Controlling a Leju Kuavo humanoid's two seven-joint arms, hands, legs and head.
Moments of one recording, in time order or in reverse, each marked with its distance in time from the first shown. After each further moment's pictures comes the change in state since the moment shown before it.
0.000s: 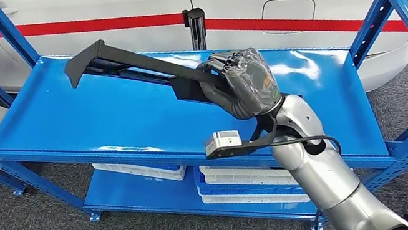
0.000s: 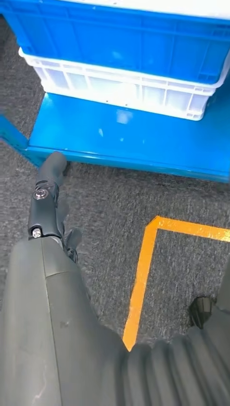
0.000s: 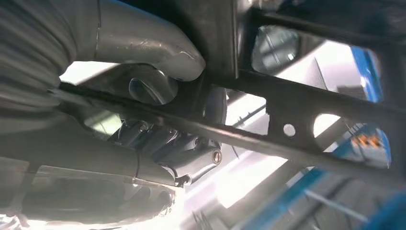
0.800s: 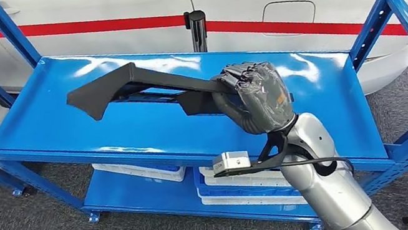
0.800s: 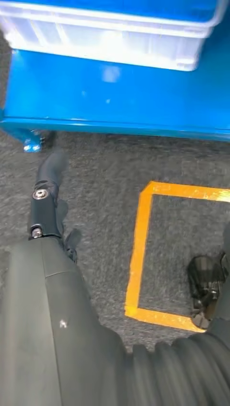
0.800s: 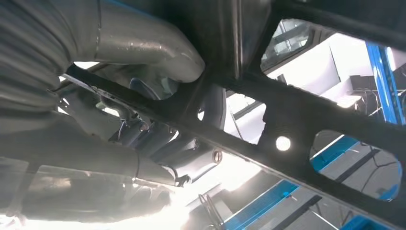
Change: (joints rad) left arm -0.004 0.012 -0.011 -0.017 -0.110 -0.041 0.190; right arm 0.111 -0.017 -0.015 -0.109 0.086 -0.038 0.043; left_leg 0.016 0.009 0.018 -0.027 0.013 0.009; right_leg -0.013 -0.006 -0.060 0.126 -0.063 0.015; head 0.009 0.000
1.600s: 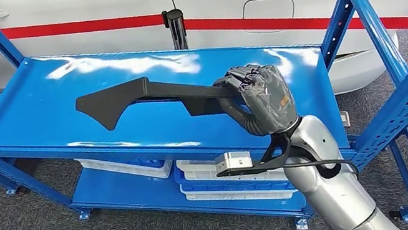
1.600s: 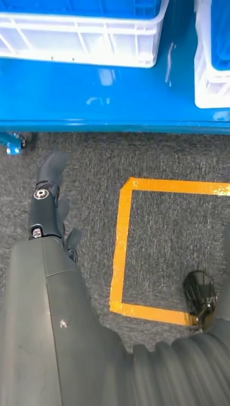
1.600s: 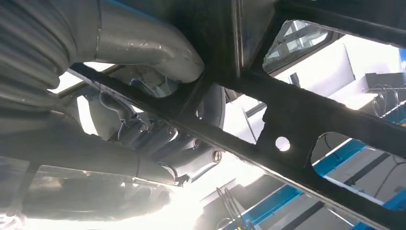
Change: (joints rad) left arm -0.003 0.010 0.001 -0.003 -0.036 -0.010 -0.001; right arm 0.019 -0.006 -0.006 -0.002 0.021 0.002 0.009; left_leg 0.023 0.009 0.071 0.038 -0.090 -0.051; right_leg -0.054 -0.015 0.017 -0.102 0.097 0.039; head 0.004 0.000
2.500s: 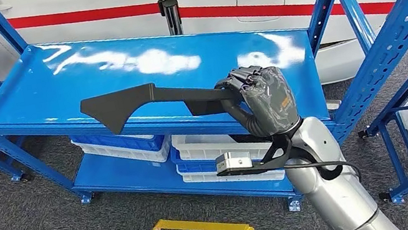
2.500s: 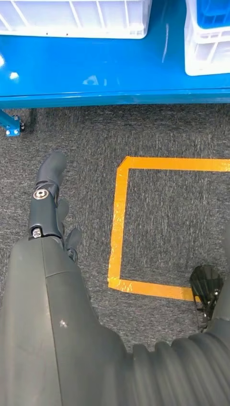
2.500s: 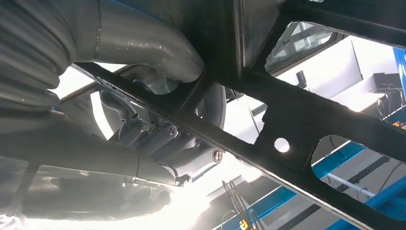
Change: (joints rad) left arm -0.004 0.002 0.002 -0.004 -0.012 -0.009 0.000; right arm 0.004 -0.006 -0.008 0.000 0.025 -0.008 0.028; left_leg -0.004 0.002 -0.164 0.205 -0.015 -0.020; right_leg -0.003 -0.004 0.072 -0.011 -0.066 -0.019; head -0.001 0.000
